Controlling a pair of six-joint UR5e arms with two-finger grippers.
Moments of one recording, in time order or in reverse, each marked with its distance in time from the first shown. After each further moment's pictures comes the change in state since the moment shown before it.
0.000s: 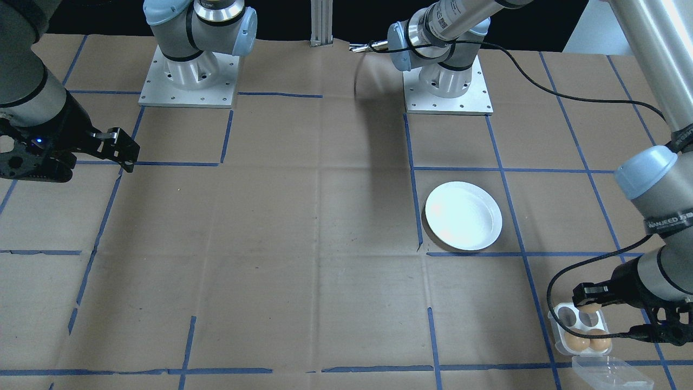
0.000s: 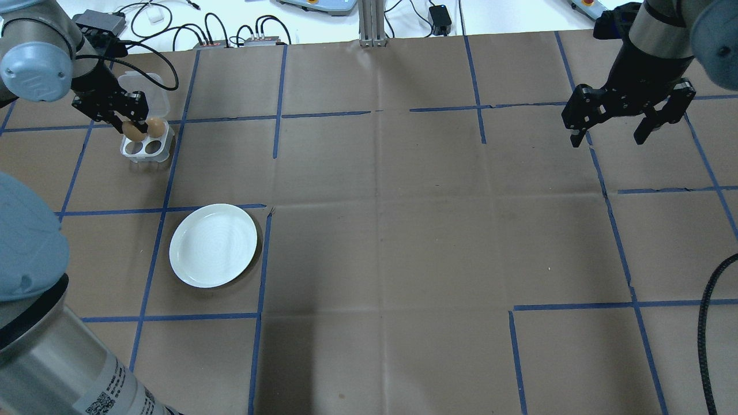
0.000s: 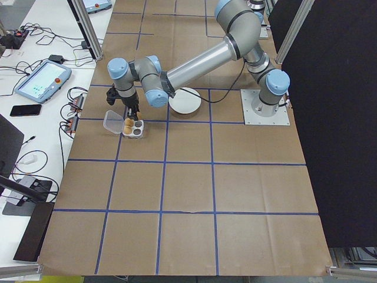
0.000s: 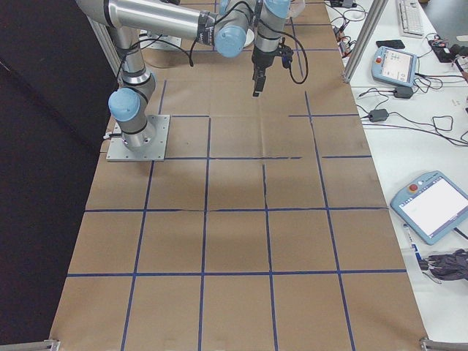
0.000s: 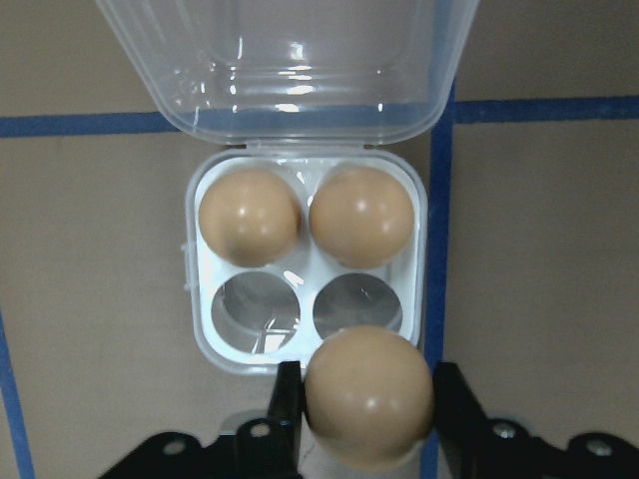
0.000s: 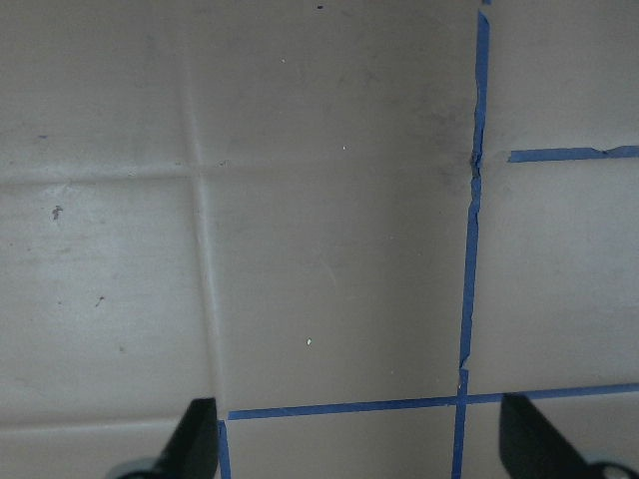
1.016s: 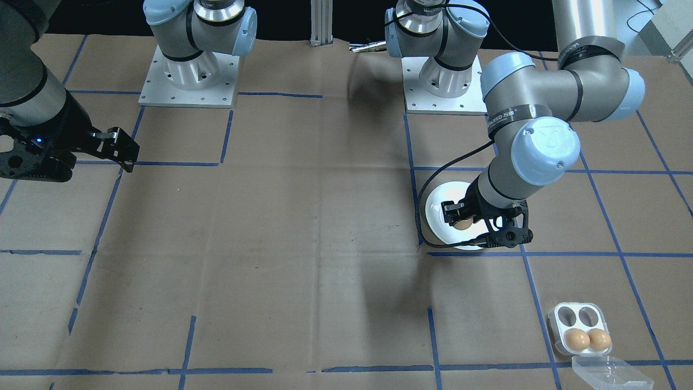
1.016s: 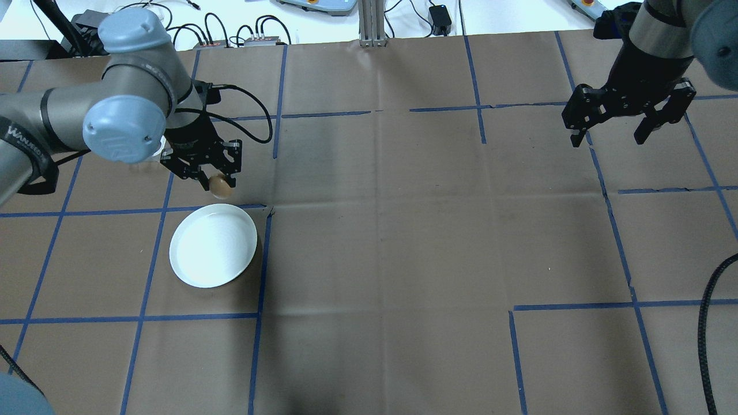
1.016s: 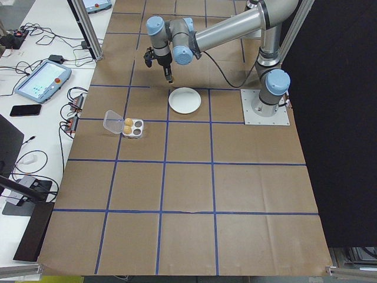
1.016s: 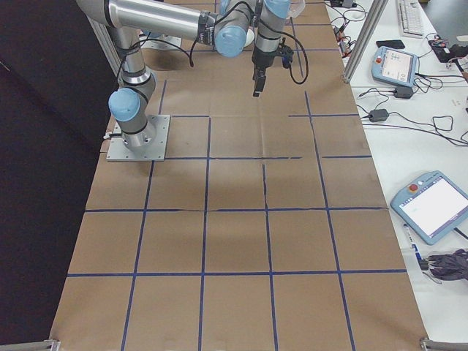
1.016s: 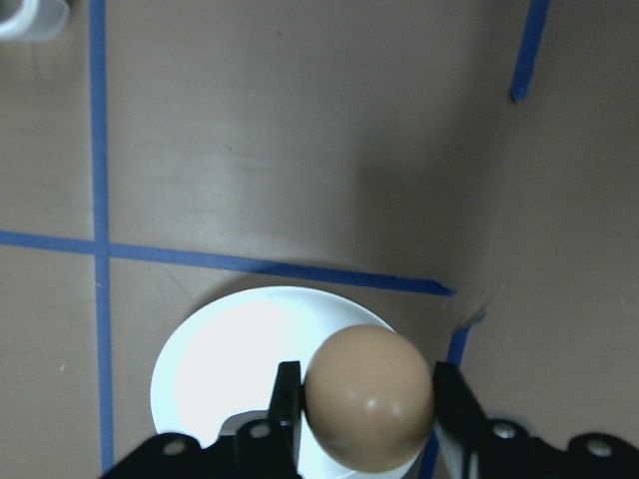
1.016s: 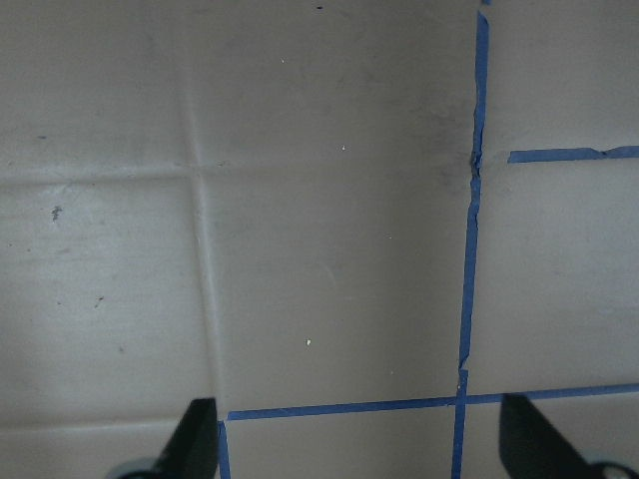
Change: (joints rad) left arm -0.289 0.310 -0.445 0.007 -0.008 -0.393; right arm 0.000 0.000 0.000 -0.001 -0.001 0.000
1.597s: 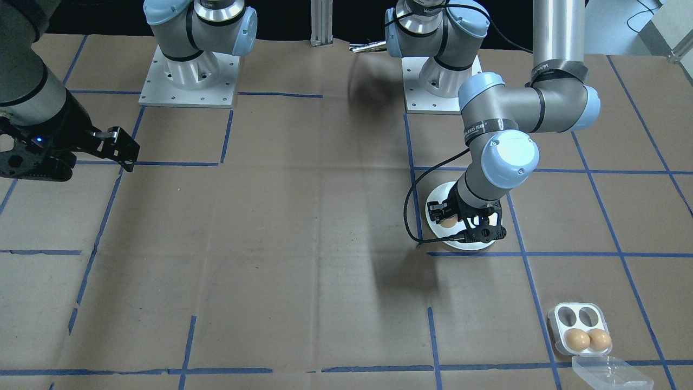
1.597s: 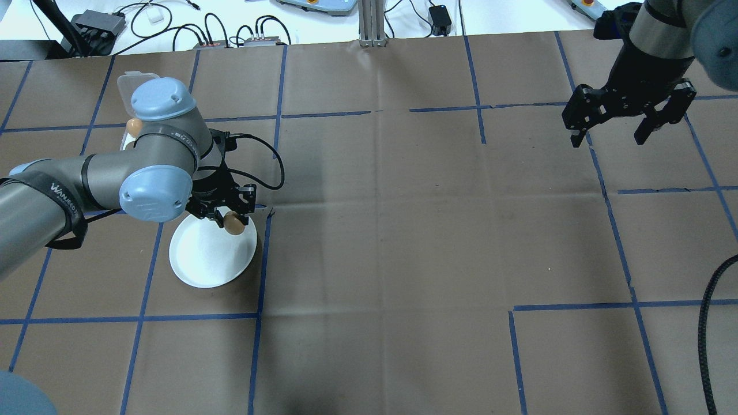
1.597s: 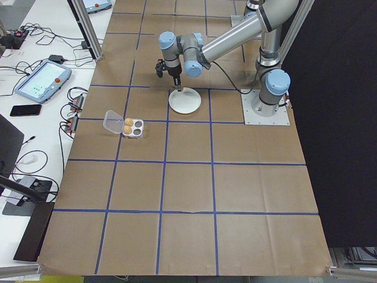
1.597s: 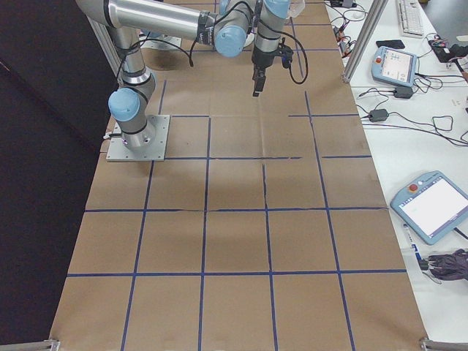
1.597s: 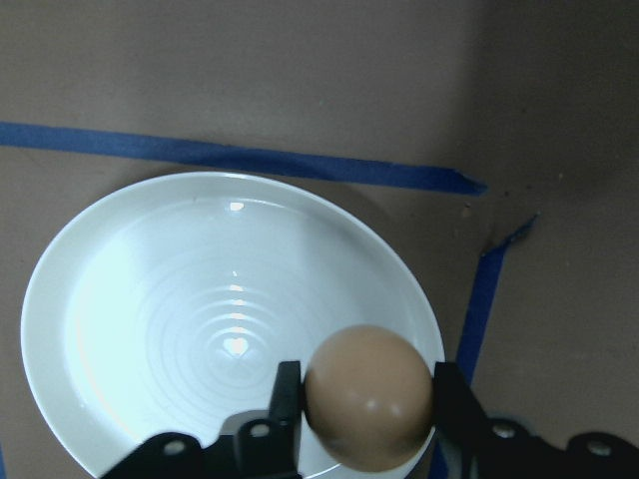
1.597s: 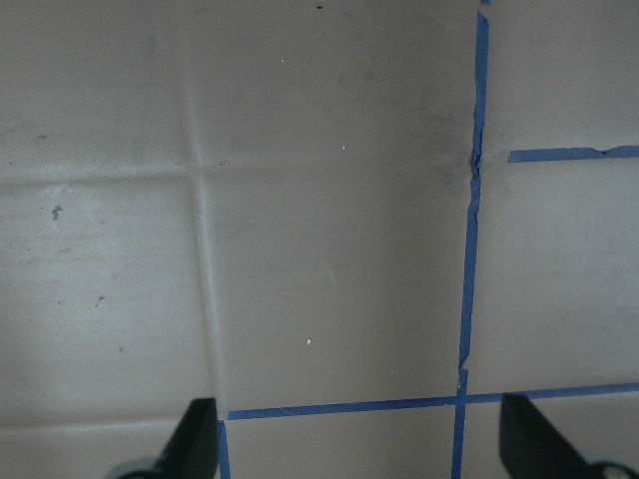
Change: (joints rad) left arm 0.003 -0.016 -0.172 0.190 0.005 0.008; right arm 0.000 0.000 0.000 0.001 0.000 0.000
